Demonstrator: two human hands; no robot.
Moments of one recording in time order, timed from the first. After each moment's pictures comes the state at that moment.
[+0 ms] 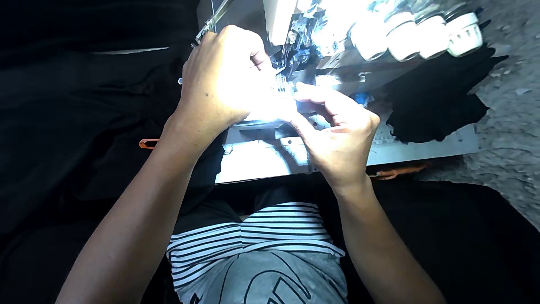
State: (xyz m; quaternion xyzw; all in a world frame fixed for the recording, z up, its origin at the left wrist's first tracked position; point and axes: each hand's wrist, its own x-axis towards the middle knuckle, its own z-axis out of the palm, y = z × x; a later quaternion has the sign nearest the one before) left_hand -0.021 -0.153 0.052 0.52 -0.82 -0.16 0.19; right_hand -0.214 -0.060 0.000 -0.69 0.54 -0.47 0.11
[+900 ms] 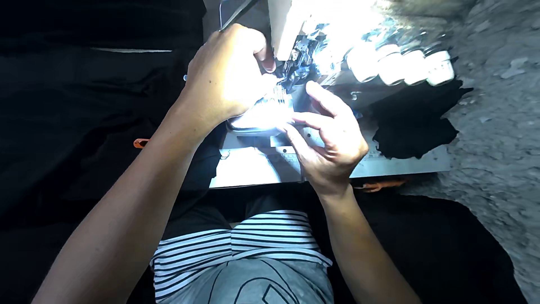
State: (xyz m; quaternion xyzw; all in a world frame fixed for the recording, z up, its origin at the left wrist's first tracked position) left_hand -0.021 -0.166 0.060 0.51 -0.81 -0.22 0.19; right_hand -0.212 -0.068 -0.012 -0.74 0.43 -0.52 -0.01
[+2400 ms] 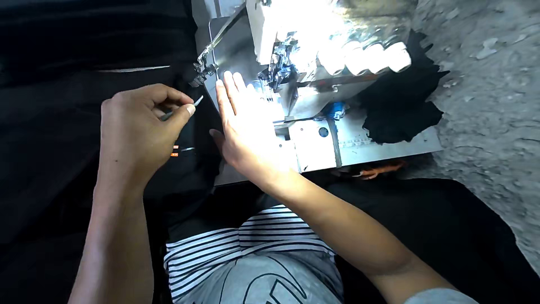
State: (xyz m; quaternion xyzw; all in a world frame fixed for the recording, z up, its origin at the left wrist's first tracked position) left_hand 0.072 -0.092 0.053 0.61 -0.72 -0.16 0.28; right_hand -0.111 -0.086 0.006 -0.80 0.58 -0.15 -0.01
